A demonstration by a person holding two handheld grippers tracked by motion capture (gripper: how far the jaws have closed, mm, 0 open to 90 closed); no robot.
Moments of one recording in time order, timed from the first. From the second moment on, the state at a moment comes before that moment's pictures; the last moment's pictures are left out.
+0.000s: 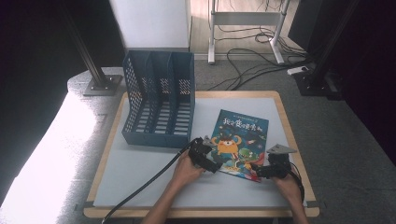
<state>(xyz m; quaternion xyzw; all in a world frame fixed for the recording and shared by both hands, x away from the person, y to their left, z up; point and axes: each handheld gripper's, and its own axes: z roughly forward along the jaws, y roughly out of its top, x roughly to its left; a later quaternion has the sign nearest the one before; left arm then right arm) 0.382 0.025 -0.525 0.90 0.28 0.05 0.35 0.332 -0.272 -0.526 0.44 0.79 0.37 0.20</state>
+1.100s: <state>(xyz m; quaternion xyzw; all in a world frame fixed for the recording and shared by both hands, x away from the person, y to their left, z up) 0.369 0.034 -0.507 0.92 0.25 0.10 0.30 0.335 -0.303 -0.529 0.46 0.78 0.37 0.18</state>
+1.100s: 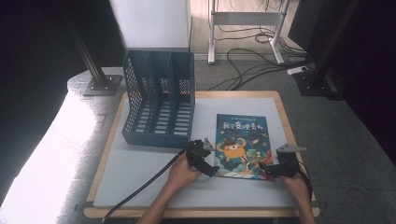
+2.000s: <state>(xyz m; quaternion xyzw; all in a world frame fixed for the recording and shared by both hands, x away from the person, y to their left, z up) 0.362 0.018 -0.528 0.91 0.23 0.08 0.33 0.365 -0.306 -0.532 0.46 0.80 0.37 0.14</state>
